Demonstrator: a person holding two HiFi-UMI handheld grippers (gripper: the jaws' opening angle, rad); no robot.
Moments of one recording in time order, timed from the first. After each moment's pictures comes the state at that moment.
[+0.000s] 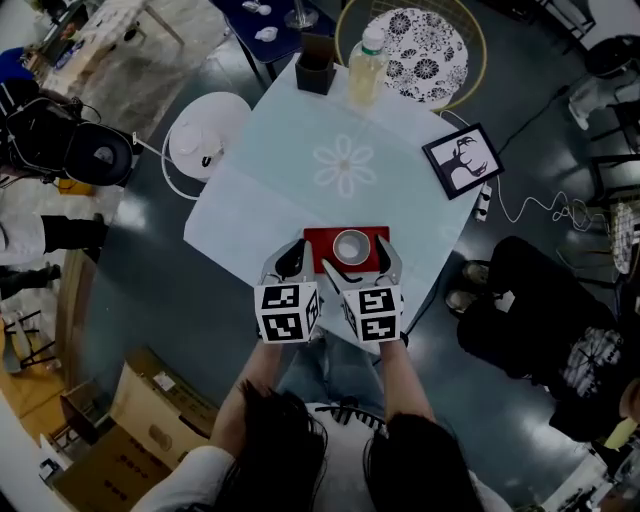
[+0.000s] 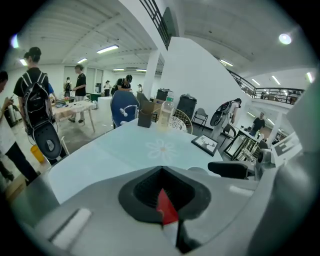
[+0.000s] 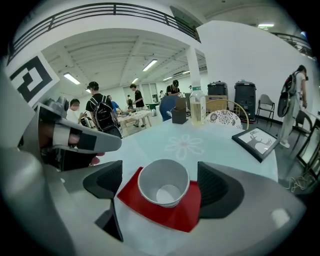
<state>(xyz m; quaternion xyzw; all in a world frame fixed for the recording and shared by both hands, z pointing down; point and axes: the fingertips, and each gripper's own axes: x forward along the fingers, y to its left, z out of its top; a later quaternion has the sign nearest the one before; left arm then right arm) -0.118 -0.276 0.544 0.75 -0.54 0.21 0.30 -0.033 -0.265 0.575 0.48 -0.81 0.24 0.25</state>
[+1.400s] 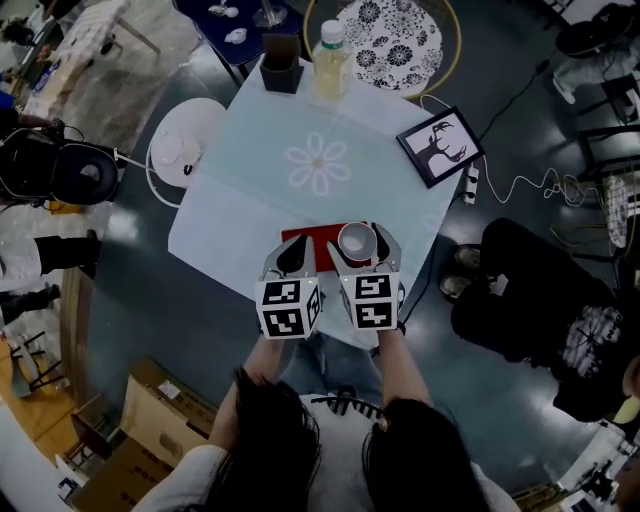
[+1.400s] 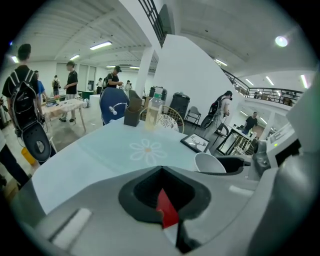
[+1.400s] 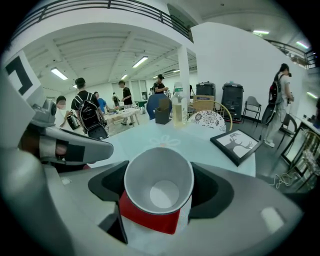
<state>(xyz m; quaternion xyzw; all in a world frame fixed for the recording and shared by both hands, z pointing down) -0.068 -0.289 0.548 0.77 -0.51 0.22 0.31 0.018 -0.287 0.571 0.53 -0.77 0.25 0.26</state>
